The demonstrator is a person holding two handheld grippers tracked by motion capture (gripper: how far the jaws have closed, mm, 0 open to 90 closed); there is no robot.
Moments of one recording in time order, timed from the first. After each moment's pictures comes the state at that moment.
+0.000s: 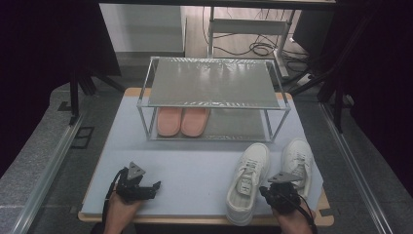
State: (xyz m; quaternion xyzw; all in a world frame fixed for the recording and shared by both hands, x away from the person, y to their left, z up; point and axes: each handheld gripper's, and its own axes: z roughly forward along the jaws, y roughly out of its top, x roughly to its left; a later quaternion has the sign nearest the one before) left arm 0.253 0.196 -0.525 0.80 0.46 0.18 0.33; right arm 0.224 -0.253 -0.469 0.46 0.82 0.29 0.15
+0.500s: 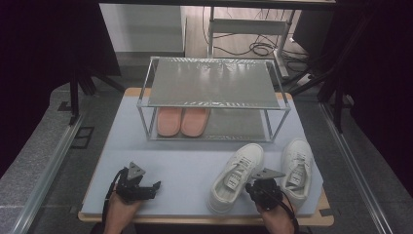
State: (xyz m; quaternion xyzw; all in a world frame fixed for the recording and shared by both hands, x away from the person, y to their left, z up) left arm 0.253 0.196 -0.525 0.80 0.46 0.18 0.33; right arm 0.238 -0.216 -0.482 0.46 0.82 0.31 0.15
